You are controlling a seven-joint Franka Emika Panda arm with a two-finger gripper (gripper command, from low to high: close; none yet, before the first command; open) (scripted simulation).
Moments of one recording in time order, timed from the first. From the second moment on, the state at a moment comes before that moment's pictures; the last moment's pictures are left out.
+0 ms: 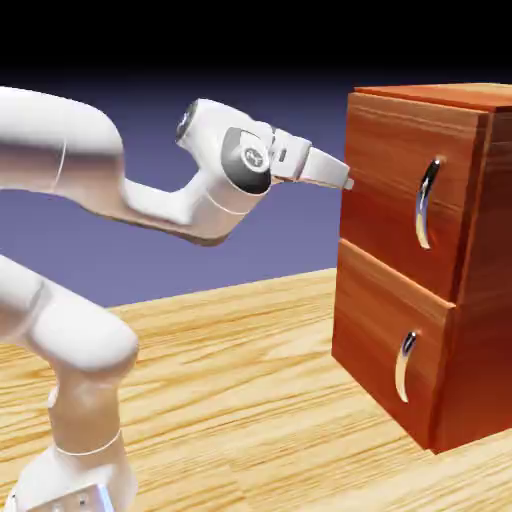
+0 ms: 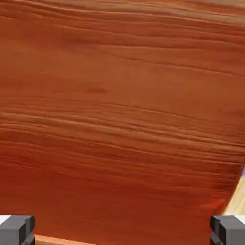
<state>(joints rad) 0.52 -0.82 -0.56 -2.60 -1.36 2.93 1.67</state>
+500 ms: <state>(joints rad) 0.77 -0.94 -0.84 -2.49 -2.01 2.88 2.11</state>
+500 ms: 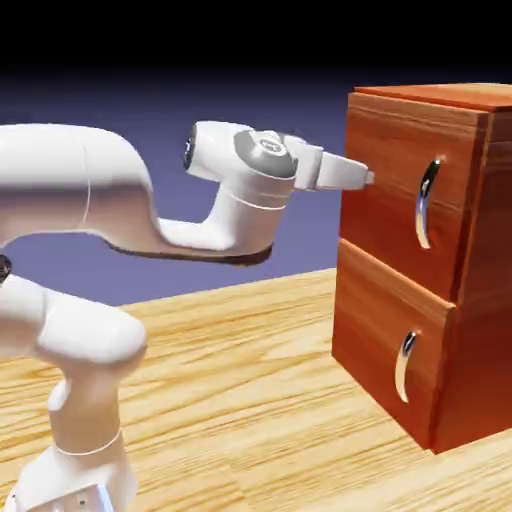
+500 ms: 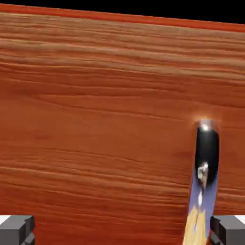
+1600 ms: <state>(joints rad) 1.06 -0.97 -1.12 -2.40 -2.76 2.65 2.74</state>
